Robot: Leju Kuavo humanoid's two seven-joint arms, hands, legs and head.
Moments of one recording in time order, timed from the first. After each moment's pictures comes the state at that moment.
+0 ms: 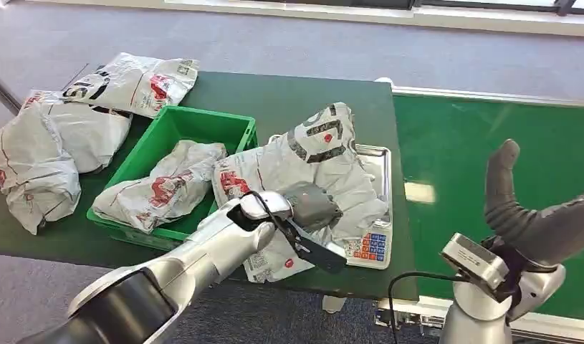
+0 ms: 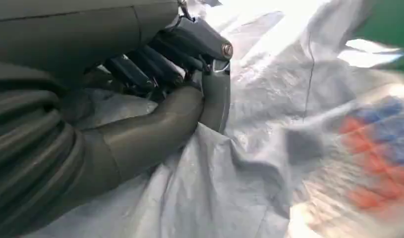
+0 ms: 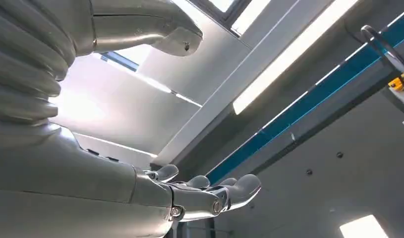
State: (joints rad) left arm -0.85 -0.16 -0.74 -0.46 -1.16 -0.03 -0.37; right arm -0.24 0.32 -0.06 -1.83 0.86 -0.70 -0.70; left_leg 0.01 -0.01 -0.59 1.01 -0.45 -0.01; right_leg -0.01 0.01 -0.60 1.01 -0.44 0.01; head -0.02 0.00
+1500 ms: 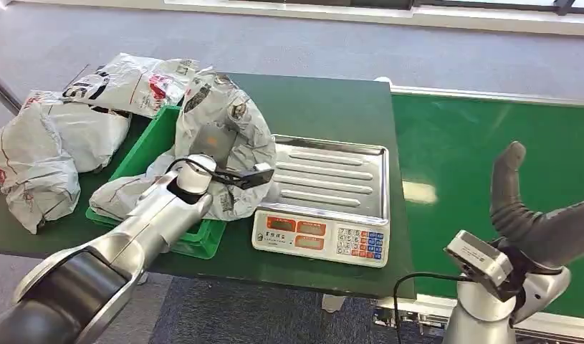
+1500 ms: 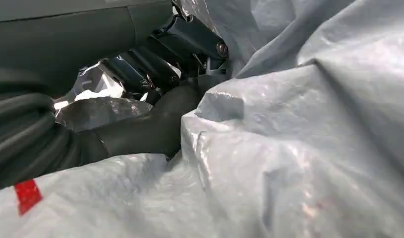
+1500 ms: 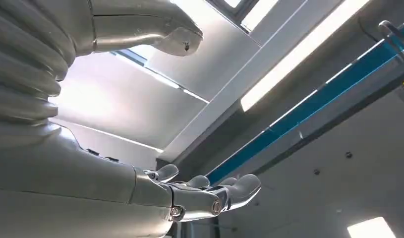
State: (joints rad) left arm -0.90 0.06 -0.61 -0.45 -1.43 0.14 0.24; right arm -0.23 0.32 -0.09 -1.83 0.87 -0.70 -0.69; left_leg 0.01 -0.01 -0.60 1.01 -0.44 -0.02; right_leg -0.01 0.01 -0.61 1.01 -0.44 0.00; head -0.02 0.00
